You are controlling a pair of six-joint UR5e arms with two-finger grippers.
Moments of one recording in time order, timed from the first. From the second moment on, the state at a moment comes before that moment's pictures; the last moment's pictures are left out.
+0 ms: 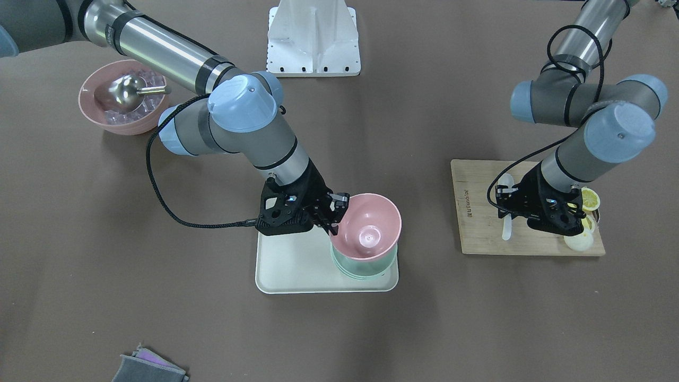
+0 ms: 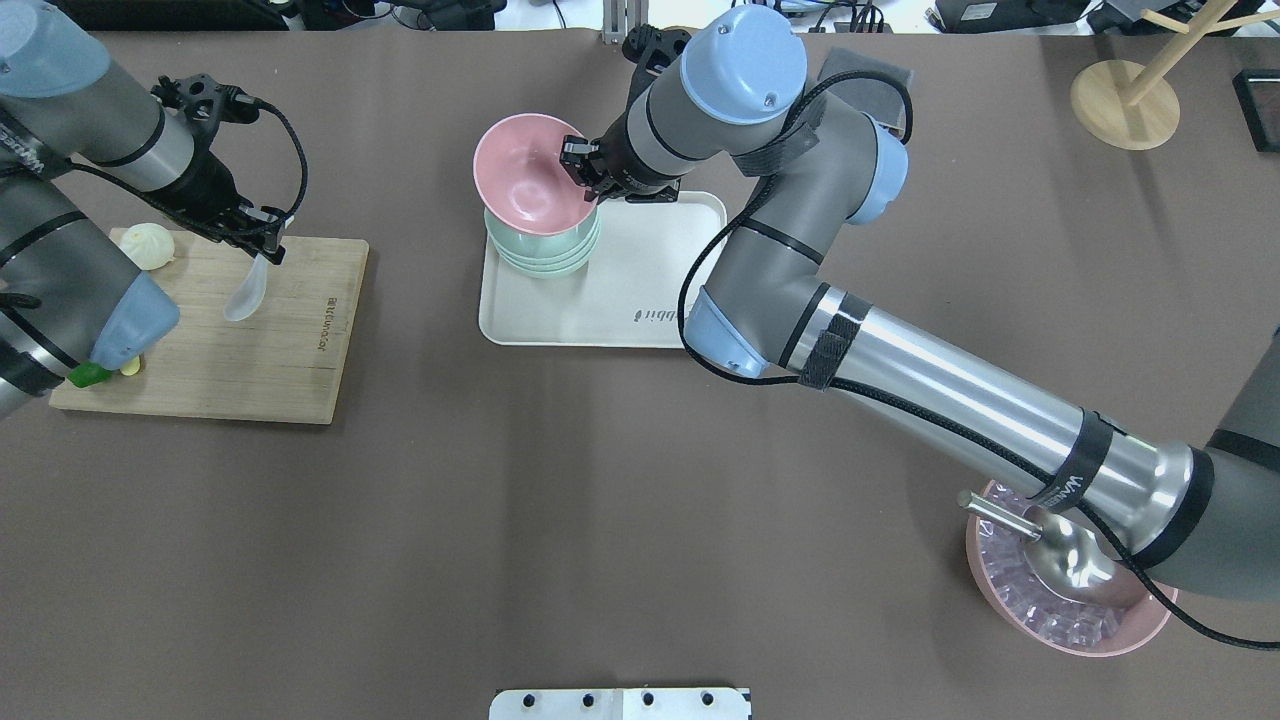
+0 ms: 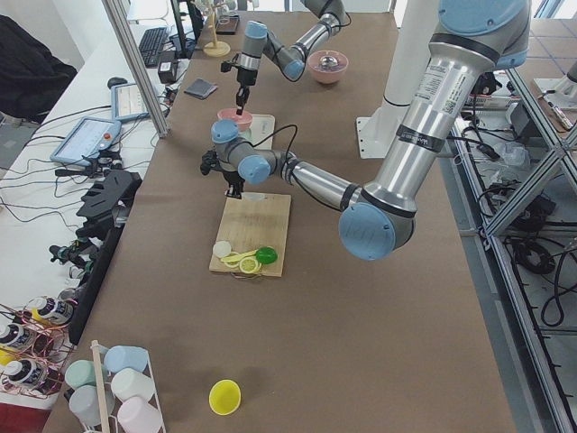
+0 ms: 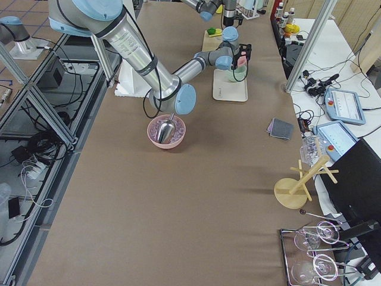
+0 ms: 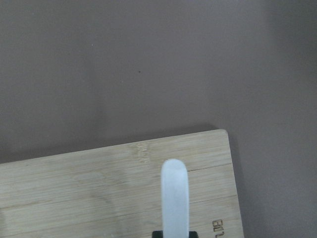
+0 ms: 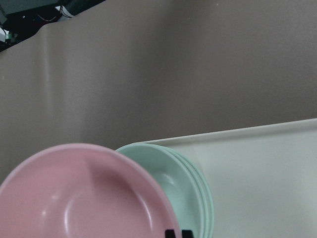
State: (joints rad) left arm -0.98 -1.97 -1.51 -1.86 -2.24 -0.62; right arm 0.70 -0.65 1.22 -0.96 1.95 1.40
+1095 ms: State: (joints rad) left arm -0.98 -2.02 -1.51 -1.85 -2.25 -0.65; right arm 0.71 -0.65 1.22 -0.95 1.89 1.52
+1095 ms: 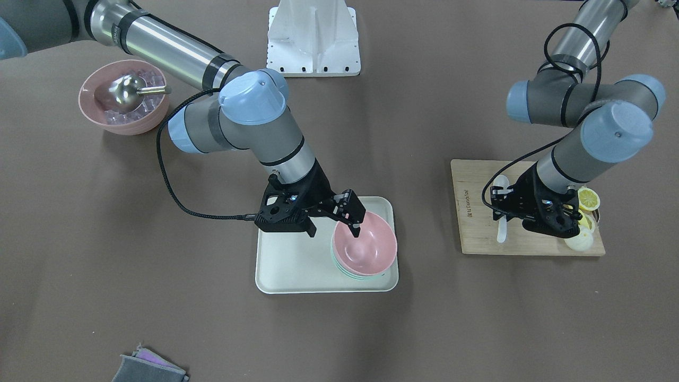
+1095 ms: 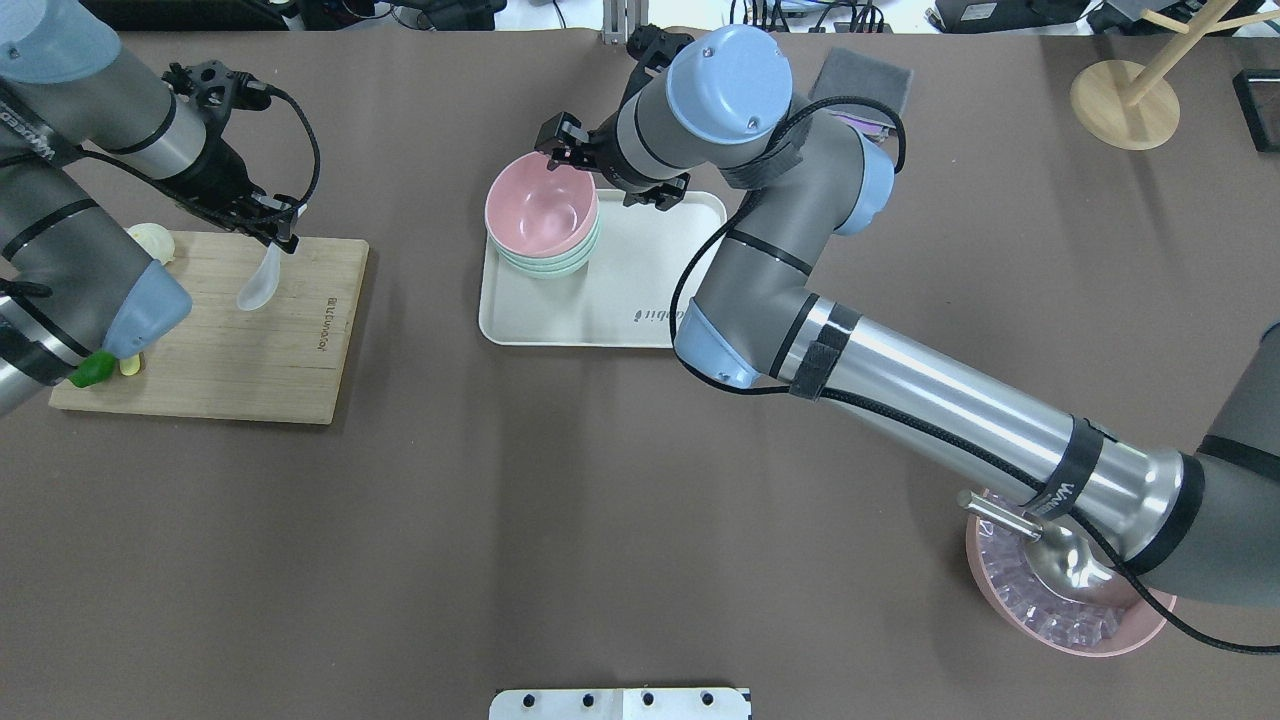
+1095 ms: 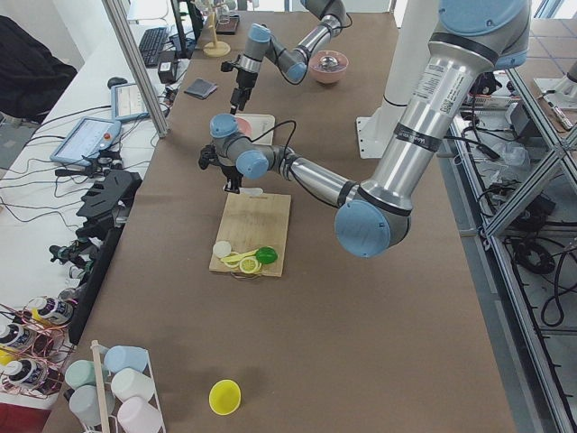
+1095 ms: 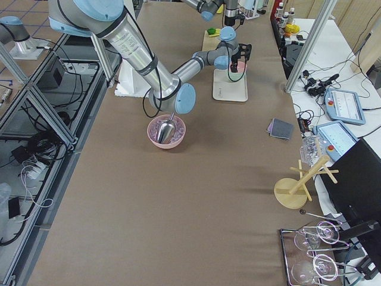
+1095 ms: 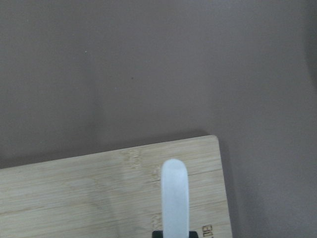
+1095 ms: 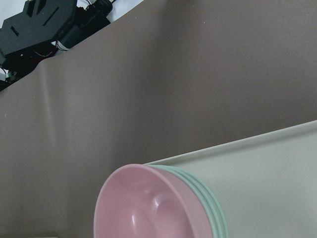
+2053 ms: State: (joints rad) left arm -0.86 -2.27 -1.34 -2.29 -2.10 -0.96; right arm 0.92 -0.92 1.41 -0.96 2.21 1.36
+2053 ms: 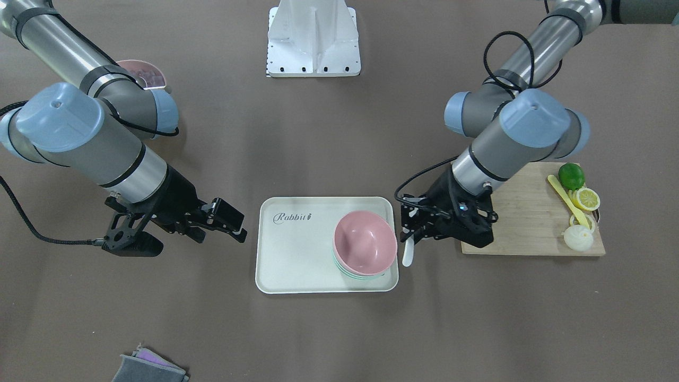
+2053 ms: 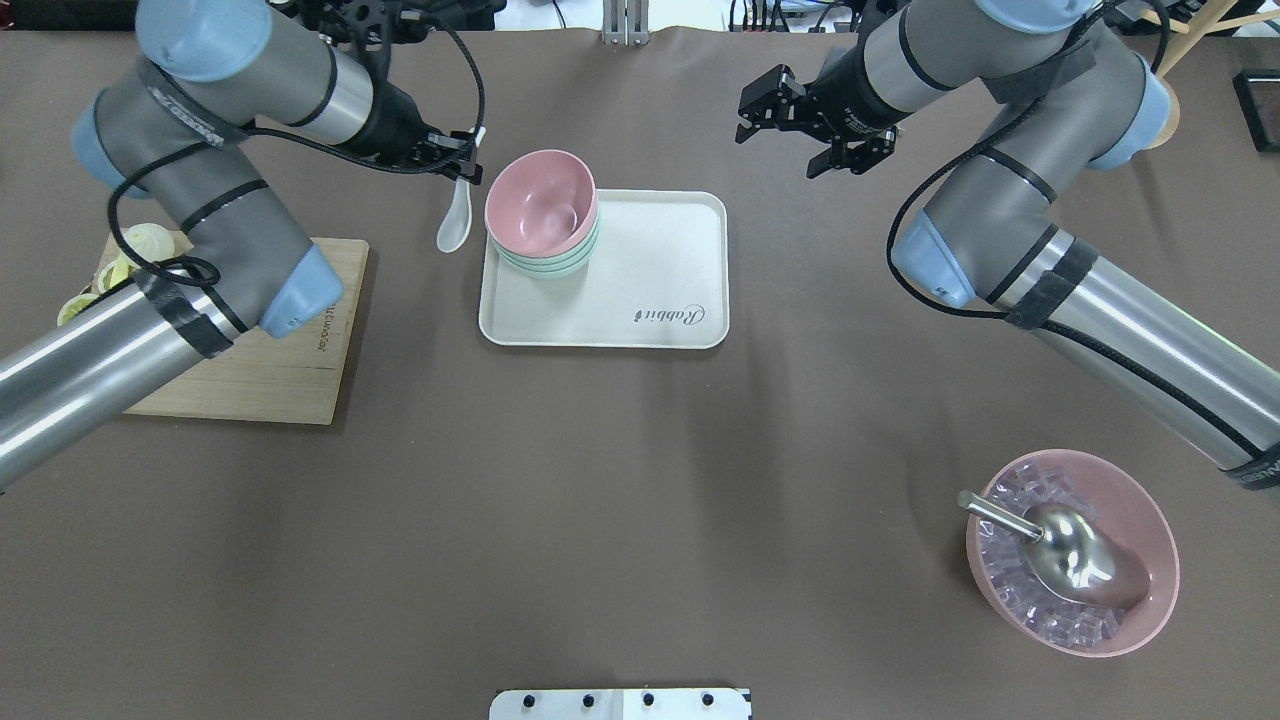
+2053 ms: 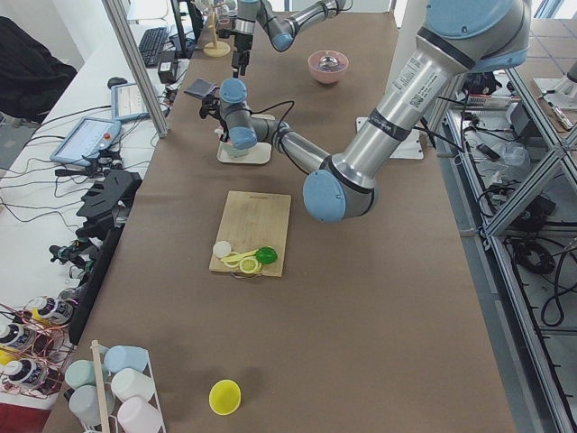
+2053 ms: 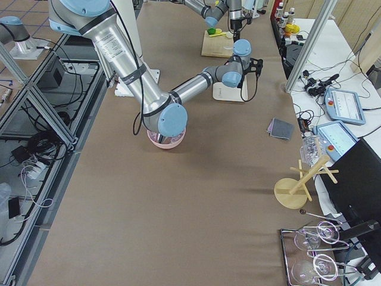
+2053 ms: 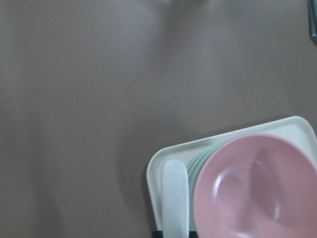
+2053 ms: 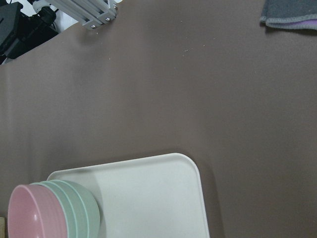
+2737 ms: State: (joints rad) left arm -0.82 -2.39 -1.26 -2.30 -1.99 -1.00; right arm 0.93 -0.92 1.41 -0.96 2.21 1.35
